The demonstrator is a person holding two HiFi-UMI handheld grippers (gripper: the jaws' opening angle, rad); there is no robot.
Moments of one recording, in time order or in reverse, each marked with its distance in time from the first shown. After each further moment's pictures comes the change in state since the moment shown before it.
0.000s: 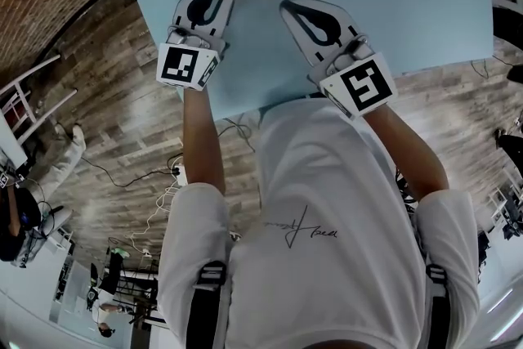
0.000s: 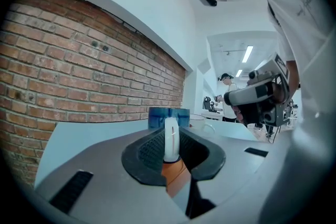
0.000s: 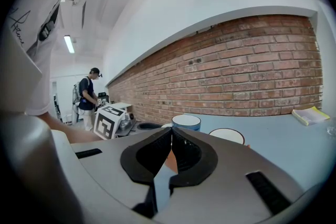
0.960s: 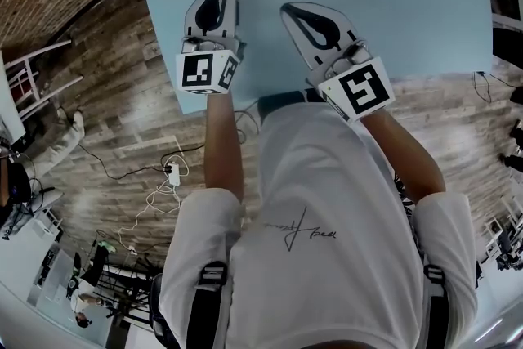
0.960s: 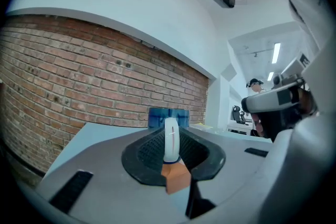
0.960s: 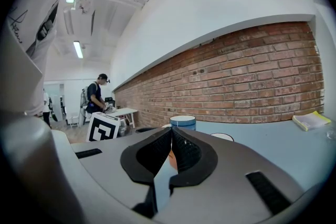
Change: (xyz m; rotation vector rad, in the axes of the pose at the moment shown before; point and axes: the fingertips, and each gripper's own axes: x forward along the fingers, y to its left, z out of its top) left arm -0.018 -0.031 0.026 -0.083 -0.107 0.342; right arm -0.047 0.007 0.014 -0.032 -0.088 0.063
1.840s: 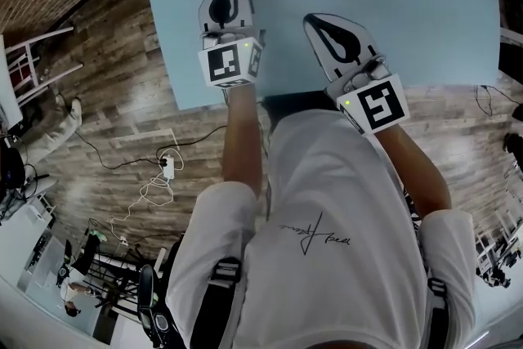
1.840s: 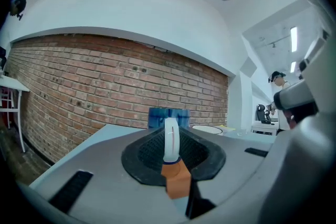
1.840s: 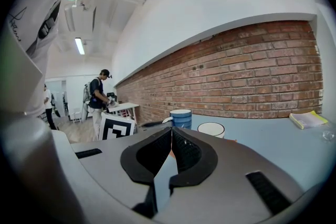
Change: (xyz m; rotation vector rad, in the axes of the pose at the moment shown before) left arm 0.011 0.004 -0.015 0.009 -0.057 0.254; right arm -0.029 -0.011 -0.021 -0.016 0.054 0.013
